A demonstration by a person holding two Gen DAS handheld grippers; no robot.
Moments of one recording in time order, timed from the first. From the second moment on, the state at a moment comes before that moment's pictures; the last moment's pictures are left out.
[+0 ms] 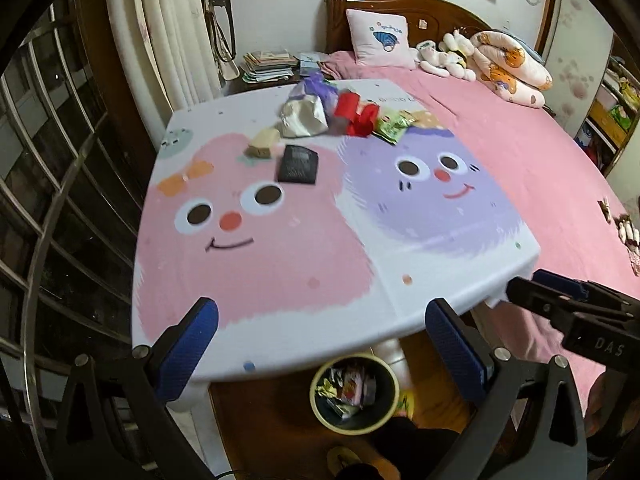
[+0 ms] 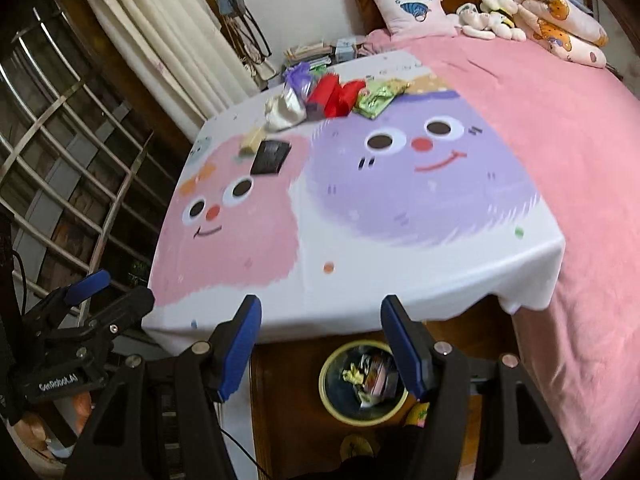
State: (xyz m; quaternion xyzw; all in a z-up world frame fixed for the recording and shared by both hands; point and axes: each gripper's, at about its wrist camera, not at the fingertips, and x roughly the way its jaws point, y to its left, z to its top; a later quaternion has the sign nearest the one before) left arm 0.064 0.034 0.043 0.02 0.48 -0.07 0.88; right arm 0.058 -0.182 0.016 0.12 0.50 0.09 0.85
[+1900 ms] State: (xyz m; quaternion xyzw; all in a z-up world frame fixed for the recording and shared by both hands) left arm 0.390 0.014 -0.123 -0.06 0.62 0.06 0.78; right arm 0.480 -0.268 -0.108 0.20 0.60 0.06 0.77
